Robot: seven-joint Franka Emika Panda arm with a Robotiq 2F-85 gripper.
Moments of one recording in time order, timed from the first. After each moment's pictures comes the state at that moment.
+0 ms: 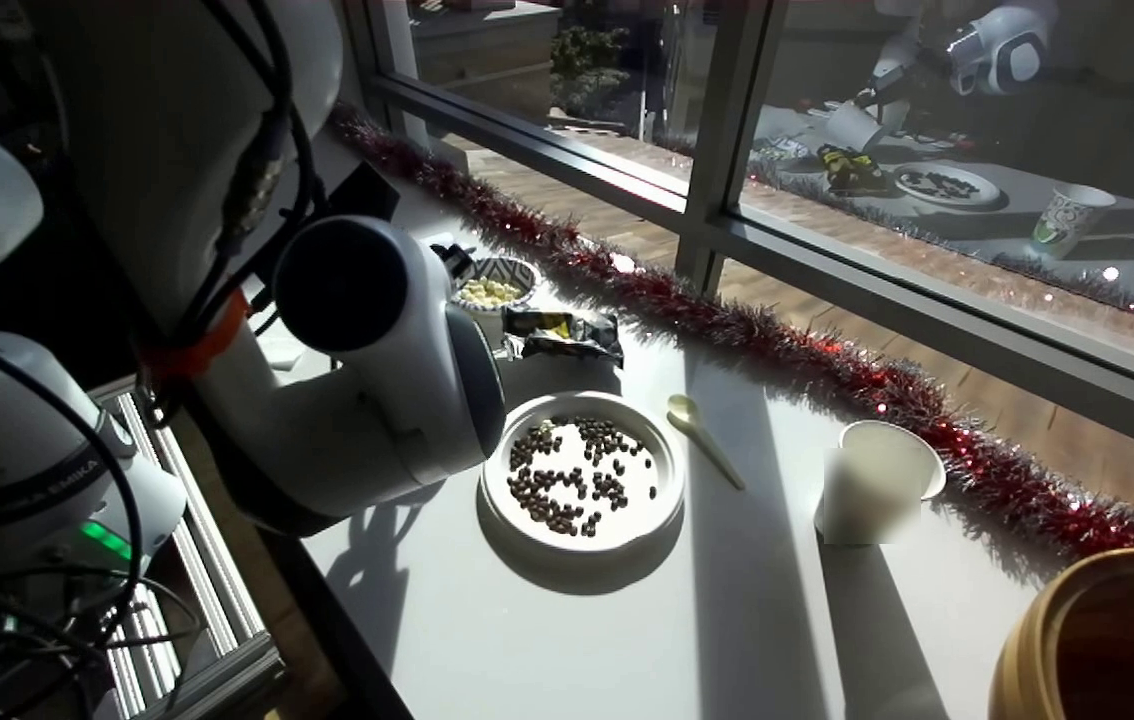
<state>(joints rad) -0.81 0.40 -0.08 -2.45 -2.00 4.21 2.71</state>
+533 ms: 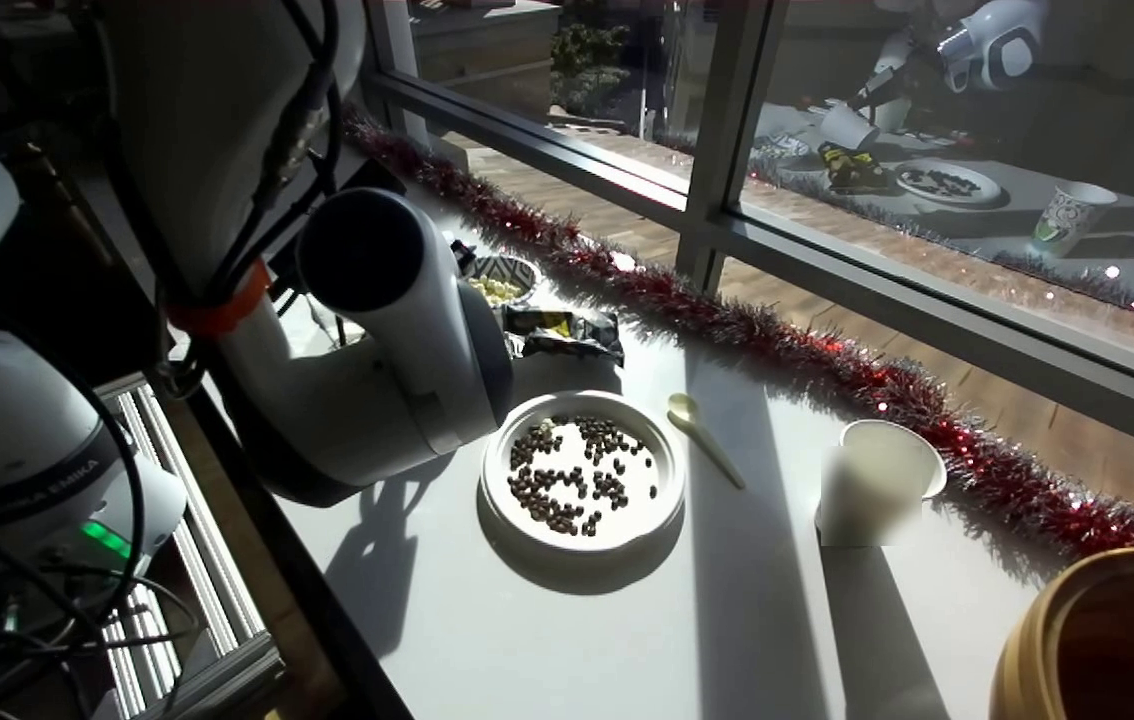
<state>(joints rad) -0.59 0.40 -0.24 -2.45 -1.95 4.21 2.71</state>
